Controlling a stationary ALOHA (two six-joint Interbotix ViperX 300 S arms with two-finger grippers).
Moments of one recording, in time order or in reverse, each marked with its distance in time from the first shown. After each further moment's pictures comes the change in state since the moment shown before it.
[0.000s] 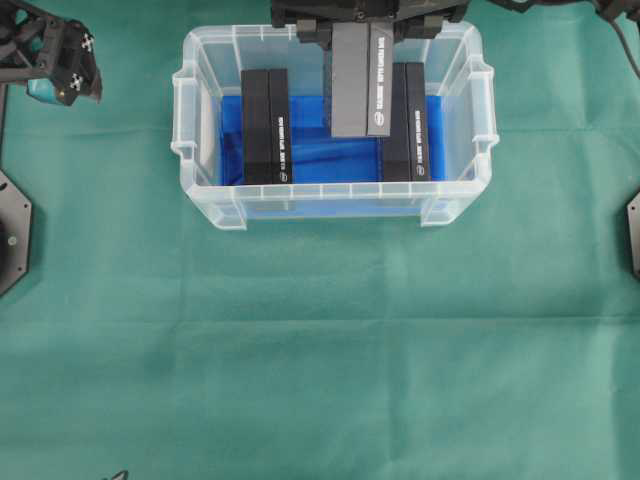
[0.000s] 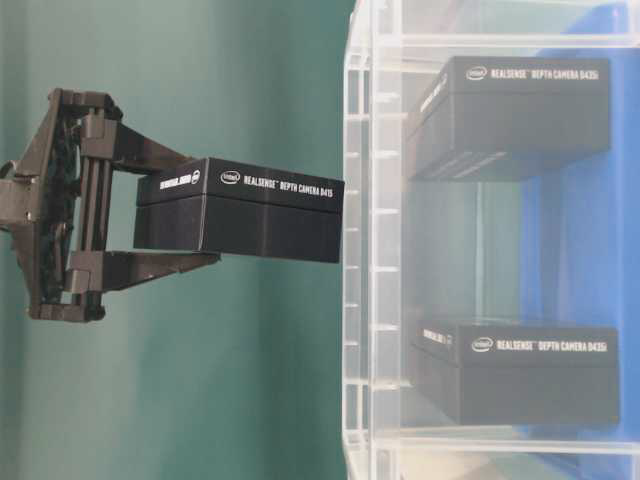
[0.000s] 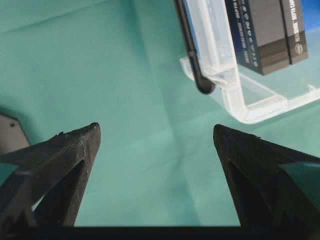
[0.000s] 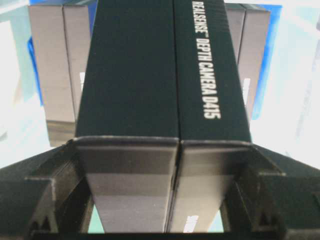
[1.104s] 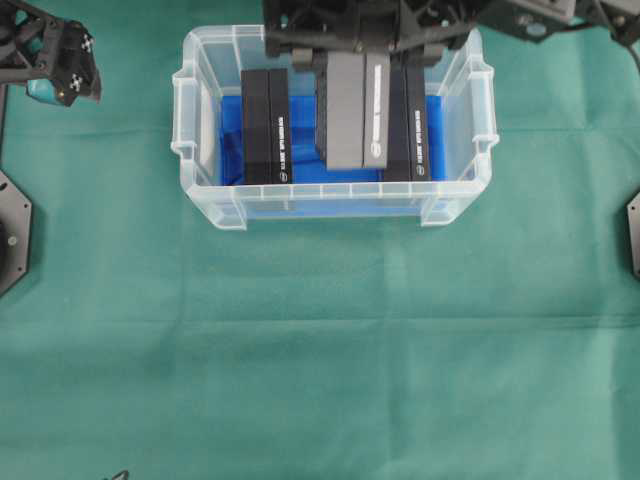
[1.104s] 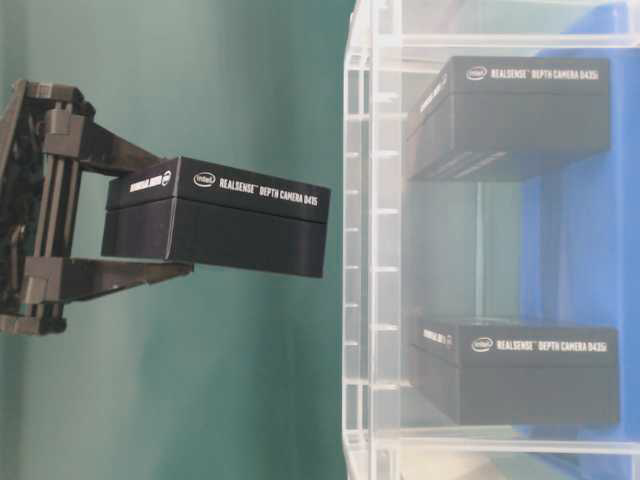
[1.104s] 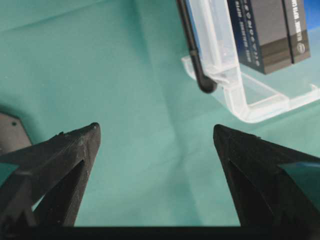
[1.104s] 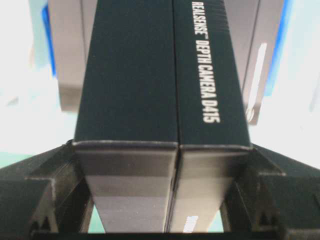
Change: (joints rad) left arm 0.000 0.000 0.002 0.000 0.005 0.000; right arm 0.086 -0.025 -0.003 0.000 -0.006 0.058
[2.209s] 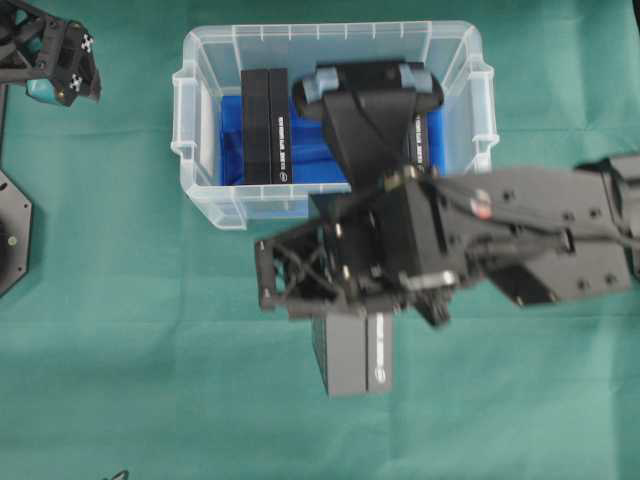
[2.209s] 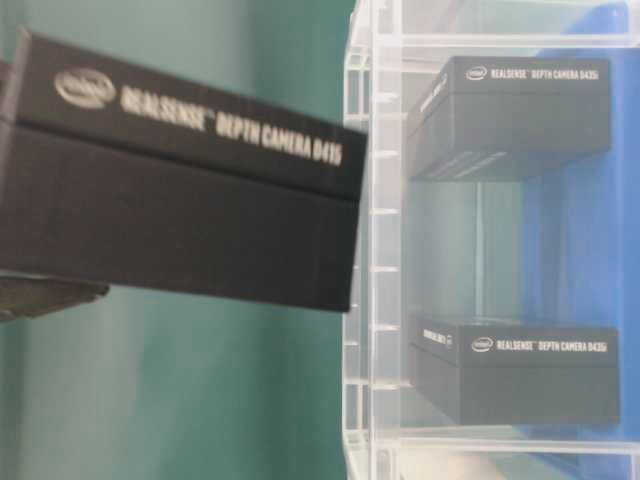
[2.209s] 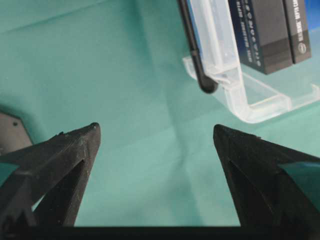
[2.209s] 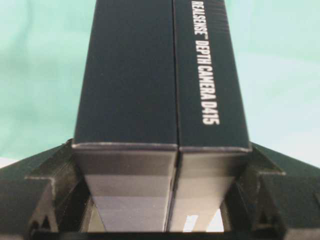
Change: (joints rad) left arm 0.000 0.000 0.000 0.003 0.003 0.002; right arm 0.411 0.000 0.000 -0.046 0.014 0.376
